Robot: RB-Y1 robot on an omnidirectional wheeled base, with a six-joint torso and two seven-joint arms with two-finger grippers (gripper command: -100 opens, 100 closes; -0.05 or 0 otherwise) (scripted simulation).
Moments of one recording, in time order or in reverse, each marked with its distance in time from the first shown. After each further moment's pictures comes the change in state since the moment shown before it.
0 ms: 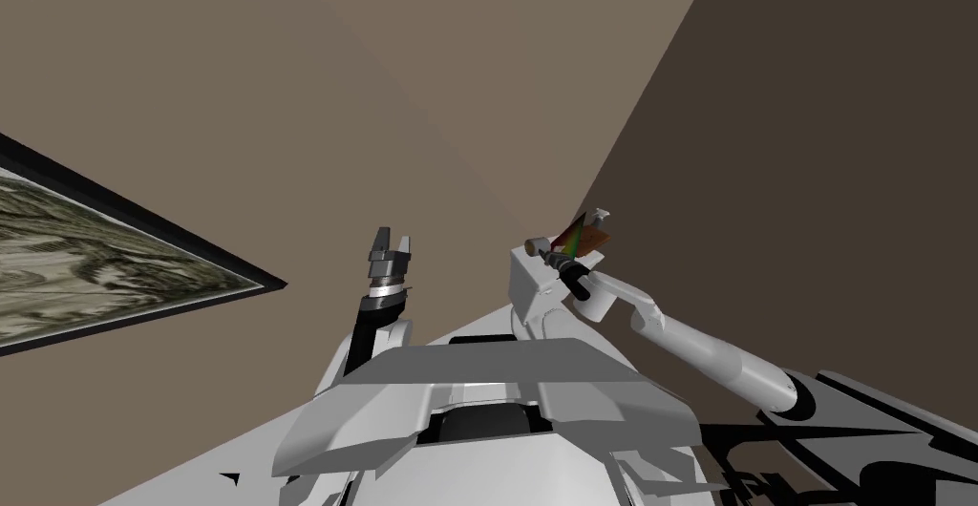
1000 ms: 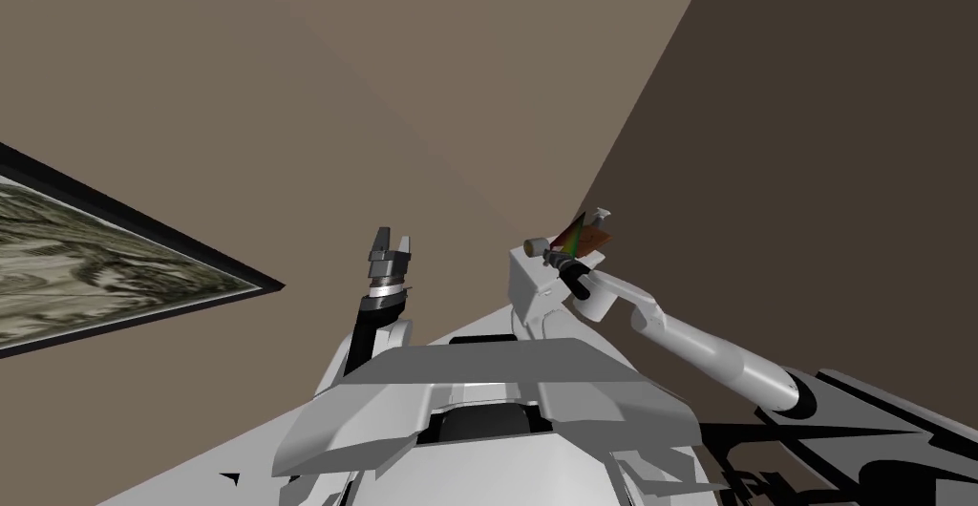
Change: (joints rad) left arm 0.000 0.000 0.000 0.000 0.000 0.000 0.000; right arm -0.007 -0.006 -0.004 -0.029 -0.011 0.043 0.007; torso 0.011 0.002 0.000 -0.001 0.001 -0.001
